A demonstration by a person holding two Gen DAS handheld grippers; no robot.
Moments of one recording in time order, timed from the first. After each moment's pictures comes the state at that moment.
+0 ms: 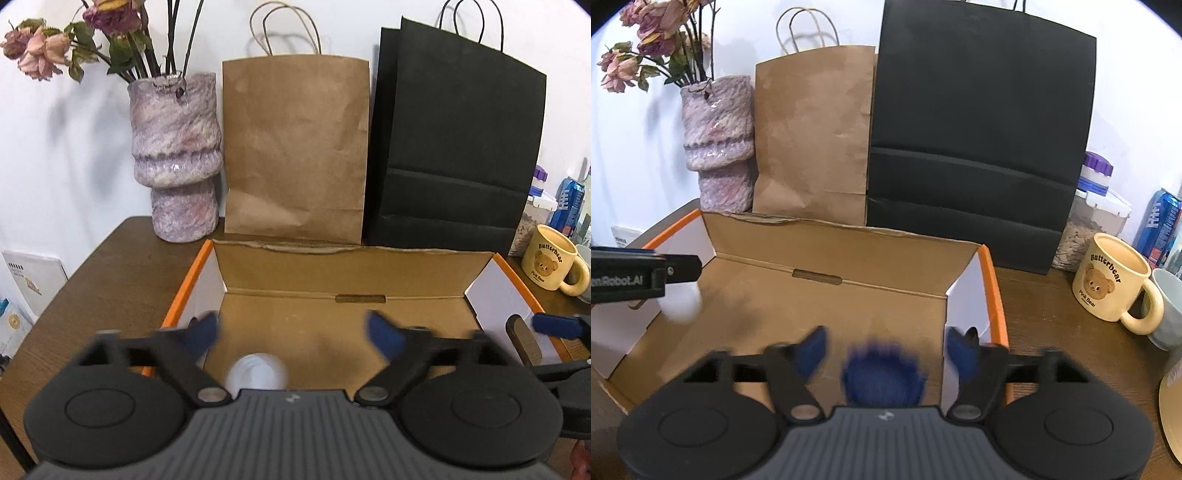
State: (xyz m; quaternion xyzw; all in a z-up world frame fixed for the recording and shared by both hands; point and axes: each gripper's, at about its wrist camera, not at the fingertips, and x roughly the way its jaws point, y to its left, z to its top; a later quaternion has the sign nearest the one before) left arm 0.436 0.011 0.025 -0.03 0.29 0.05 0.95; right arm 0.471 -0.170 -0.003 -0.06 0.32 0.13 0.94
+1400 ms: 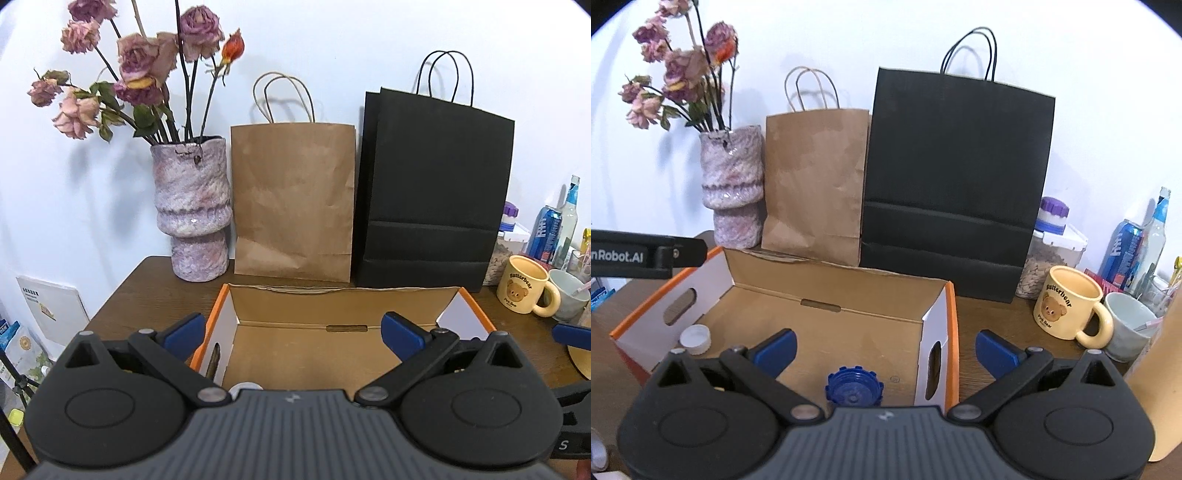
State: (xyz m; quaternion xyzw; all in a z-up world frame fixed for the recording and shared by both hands) left arm 0.375 -0.002 0.082 -0.02 0.24 0.06 0.97; right arm 0.402 -0.191 0.049 -0.06 0.26 0.12 0.96
